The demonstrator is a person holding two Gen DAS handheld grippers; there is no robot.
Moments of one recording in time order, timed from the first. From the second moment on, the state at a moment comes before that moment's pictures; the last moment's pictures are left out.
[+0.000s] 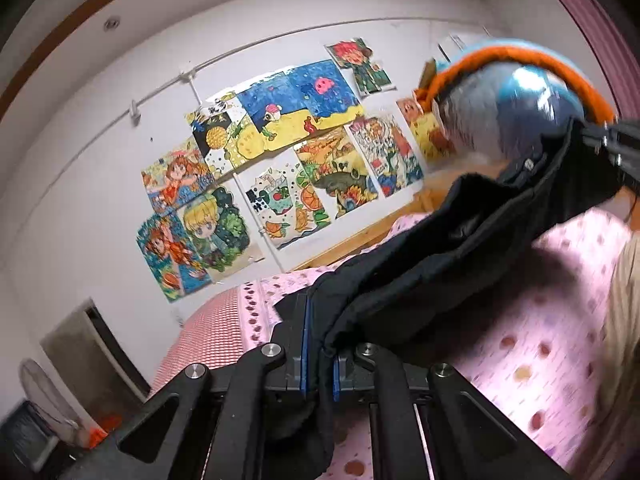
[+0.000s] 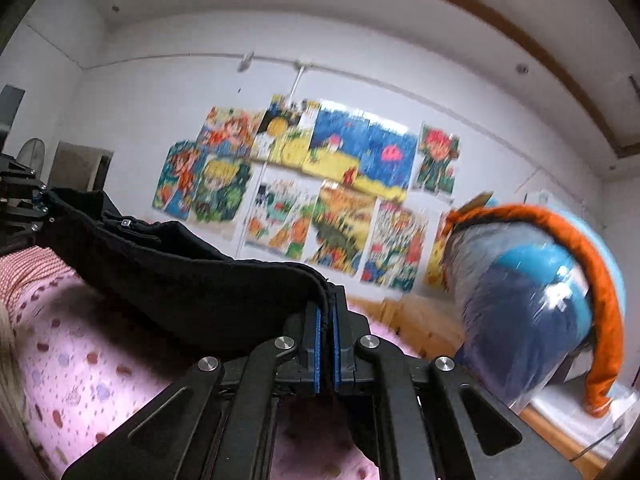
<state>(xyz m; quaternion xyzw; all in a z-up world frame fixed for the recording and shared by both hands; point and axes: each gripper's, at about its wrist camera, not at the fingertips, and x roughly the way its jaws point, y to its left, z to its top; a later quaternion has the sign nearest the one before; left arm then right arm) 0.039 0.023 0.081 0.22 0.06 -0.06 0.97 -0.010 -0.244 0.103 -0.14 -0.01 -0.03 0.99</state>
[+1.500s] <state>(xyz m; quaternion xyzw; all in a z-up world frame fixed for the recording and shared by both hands) 0.419 -0.001 0.064 0.12 0.18 -0.02 0.98 0.389 -0.222 0.096 -0.29 0.05 -0.06 0.95</state>
